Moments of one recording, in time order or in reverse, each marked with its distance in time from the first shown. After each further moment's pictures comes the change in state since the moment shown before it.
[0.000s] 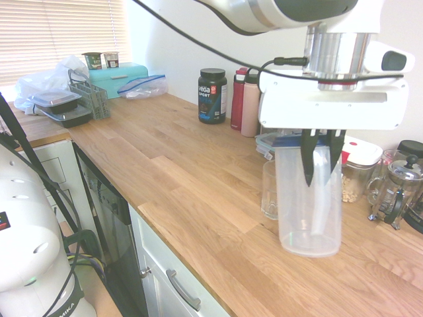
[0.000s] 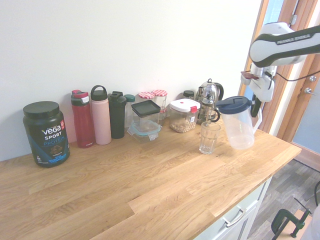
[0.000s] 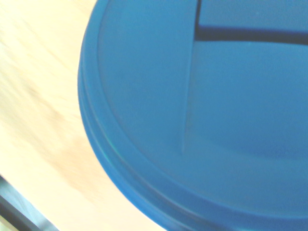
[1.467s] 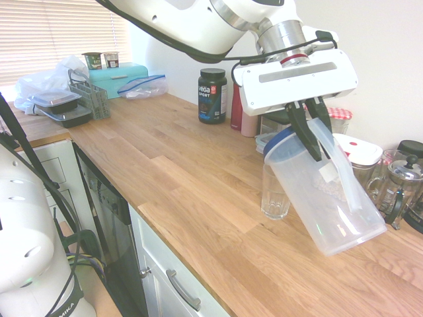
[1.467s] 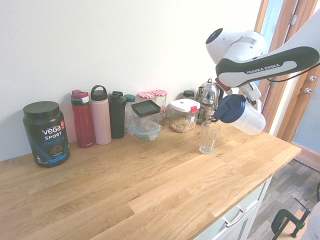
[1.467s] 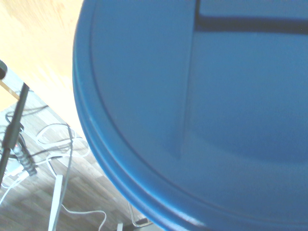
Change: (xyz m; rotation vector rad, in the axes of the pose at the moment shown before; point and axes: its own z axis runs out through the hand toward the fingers) arm 0.023 -0.089 -0.013 -0.576 -0.224 -0.228
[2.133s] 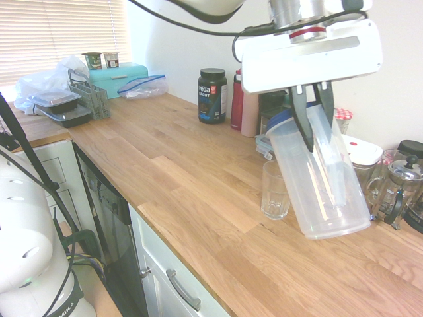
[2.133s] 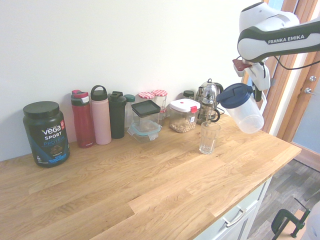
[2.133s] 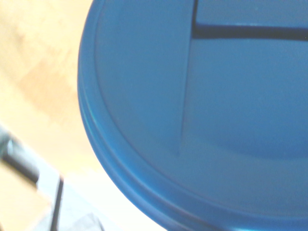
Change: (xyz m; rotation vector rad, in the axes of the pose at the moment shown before) arm -0.054 0.069 0.018 0.394 0.199 0.312
